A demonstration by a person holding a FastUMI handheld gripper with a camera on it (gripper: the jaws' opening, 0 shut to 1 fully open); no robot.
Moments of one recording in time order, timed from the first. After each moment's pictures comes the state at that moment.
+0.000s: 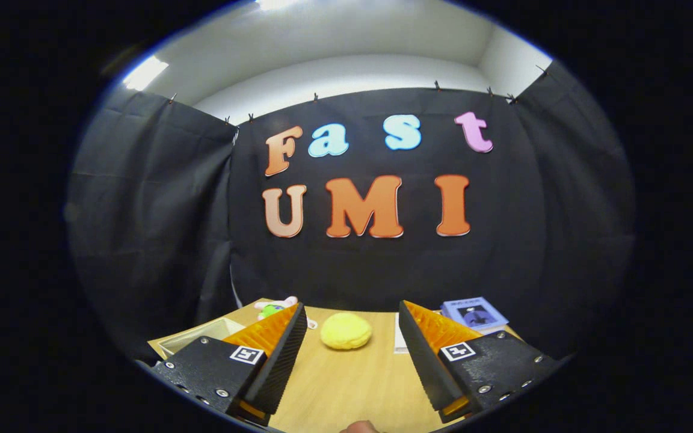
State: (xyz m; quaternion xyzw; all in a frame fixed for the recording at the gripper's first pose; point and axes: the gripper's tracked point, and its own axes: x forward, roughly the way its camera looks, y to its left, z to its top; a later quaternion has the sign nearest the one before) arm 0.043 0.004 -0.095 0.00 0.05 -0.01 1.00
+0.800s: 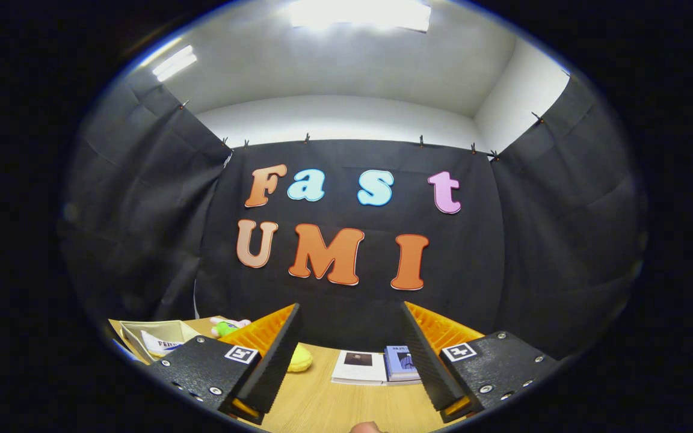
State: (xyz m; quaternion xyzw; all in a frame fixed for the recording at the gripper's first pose) arm 0.006 -0.072 -0.049 -0.07 -0.04 -0.06 1.00
